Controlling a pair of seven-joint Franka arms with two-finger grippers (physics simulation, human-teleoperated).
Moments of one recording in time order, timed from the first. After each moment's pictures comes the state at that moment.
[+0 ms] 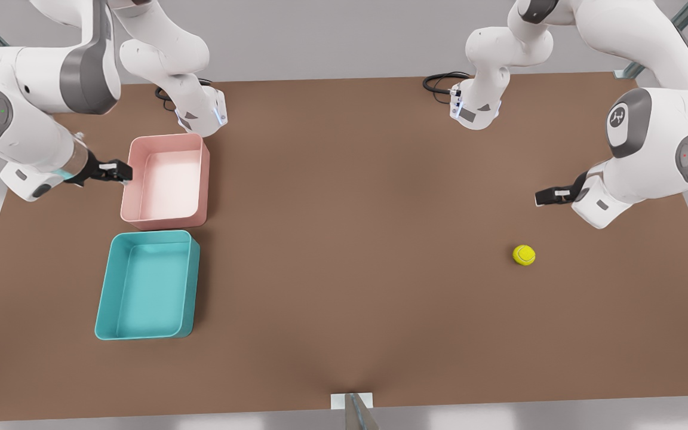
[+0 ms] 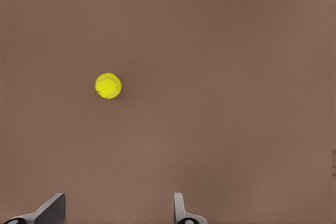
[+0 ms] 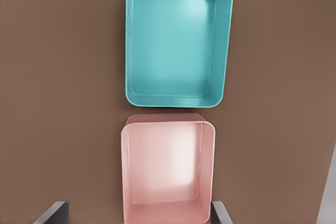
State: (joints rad) left arm -0.06 0.24 0.02 -1.33 -0.07 1.34 -0.11; right arm 0.07 0.06 0.01 -1.44 -0.12 1.29 0.01
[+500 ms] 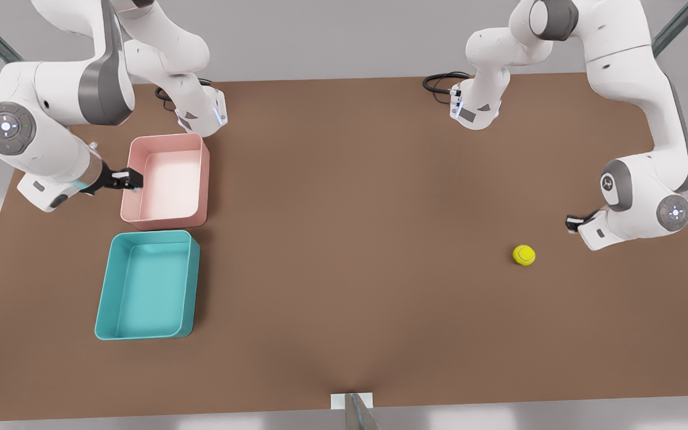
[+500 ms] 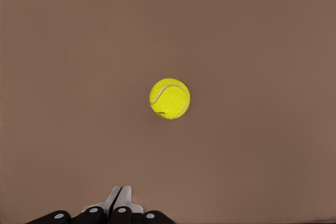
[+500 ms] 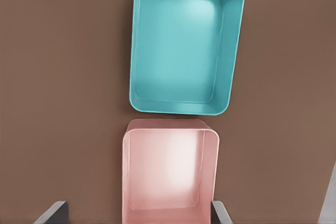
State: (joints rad) left arm 0.02 0.32 0.17 -1.79 0.03 1.89 0.61; right arm 0.10 0.08 0.01 -1.46 -0.12 1.33 0.00
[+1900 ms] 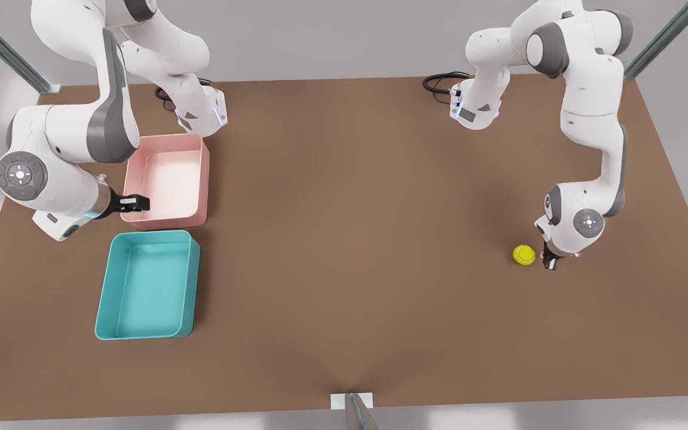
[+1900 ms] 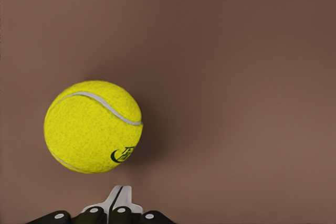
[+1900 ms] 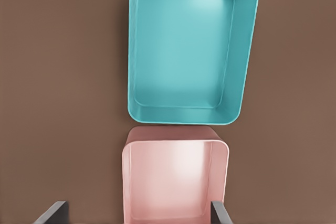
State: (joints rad) left arm 0.03 0.53 0.13 -2.04 0.19 2.55 1.87; right arm 0.07 0.17 0.00 -1.48 -0.10 1.40 0.00
